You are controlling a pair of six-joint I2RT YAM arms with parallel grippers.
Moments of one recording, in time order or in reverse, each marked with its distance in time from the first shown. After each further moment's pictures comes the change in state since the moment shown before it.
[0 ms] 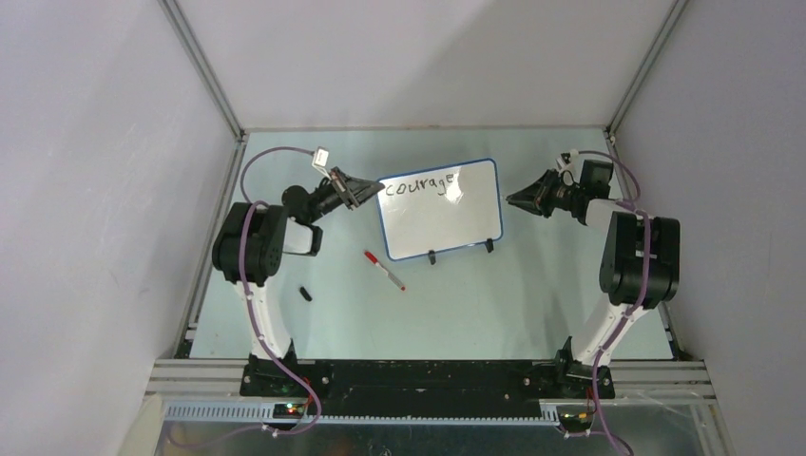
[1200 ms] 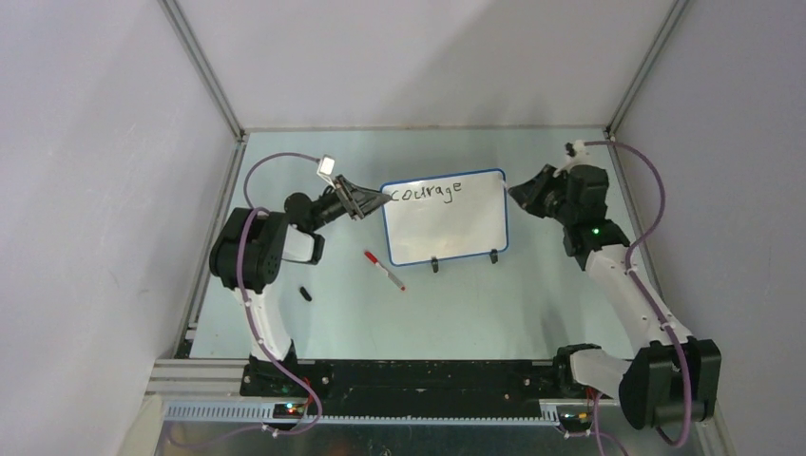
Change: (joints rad) left arm -0.034 -0.056 -0.084 0.002 0.019 0.030; right arm 0.220 -0.686 -0.183 -0.187 0.692 -0.114
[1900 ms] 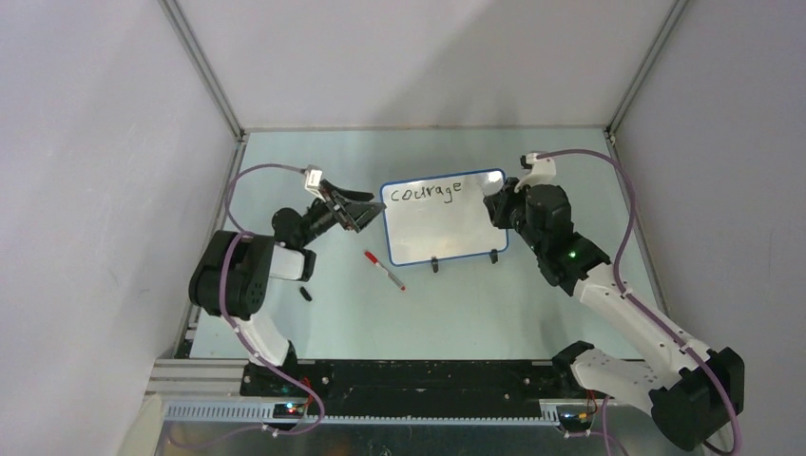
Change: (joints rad) left arm 0.009 -0.205 -0.184 0.000 -0.091 0.141; right arm 0.455 -0.118 -0.011 -0.008 0.459 -0.182
